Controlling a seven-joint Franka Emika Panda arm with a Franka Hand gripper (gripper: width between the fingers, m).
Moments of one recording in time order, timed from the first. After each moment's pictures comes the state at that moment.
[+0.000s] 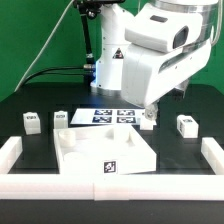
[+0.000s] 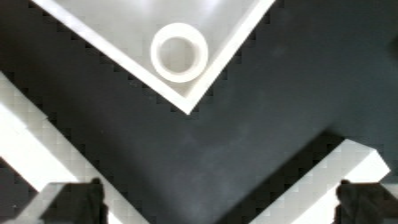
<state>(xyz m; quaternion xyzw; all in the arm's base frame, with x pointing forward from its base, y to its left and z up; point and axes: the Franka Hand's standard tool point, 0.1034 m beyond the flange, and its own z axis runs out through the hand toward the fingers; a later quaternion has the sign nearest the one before) 0.591 0.057 0.112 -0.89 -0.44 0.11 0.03</state>
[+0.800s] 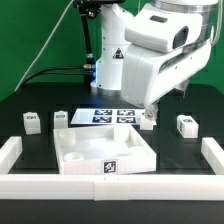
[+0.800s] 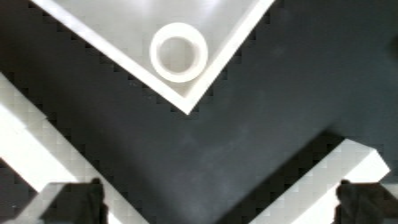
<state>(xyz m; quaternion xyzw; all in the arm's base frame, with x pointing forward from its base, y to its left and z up) 0.591 0.057 0.112 -0.89 -0.44 0.11 0.03</state>
